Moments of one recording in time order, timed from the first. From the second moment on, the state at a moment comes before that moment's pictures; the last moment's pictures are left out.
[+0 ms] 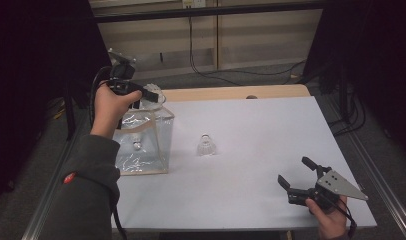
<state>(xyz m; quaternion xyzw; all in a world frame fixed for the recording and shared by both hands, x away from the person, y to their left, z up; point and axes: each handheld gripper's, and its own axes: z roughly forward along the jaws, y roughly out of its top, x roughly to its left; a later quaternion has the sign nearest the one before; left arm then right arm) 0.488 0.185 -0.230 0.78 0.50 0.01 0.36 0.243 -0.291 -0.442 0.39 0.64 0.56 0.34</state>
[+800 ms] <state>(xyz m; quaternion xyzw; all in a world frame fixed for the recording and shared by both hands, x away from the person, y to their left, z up) 0.496 0.193 -0.233 0.77 0.52 0.01 0.36 0.244 -0.290 -0.444 0.39 0.64 0.56 0.34</state>
